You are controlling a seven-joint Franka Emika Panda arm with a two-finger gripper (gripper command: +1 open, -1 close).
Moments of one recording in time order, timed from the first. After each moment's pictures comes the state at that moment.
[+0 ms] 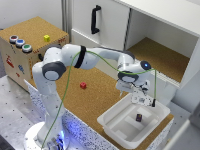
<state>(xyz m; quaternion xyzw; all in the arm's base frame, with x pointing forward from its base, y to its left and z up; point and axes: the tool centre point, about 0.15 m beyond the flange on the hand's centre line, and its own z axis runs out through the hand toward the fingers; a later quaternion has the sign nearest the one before) 0.345 -0.296 0.348 -0.93 -0.34 -0.08 0.12</state>
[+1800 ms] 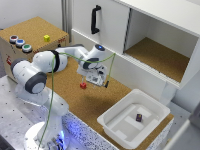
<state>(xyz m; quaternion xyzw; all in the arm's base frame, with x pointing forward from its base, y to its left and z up) 0.305 0.025 0.274 -0.97 -0.22 0.01 0.05</state>
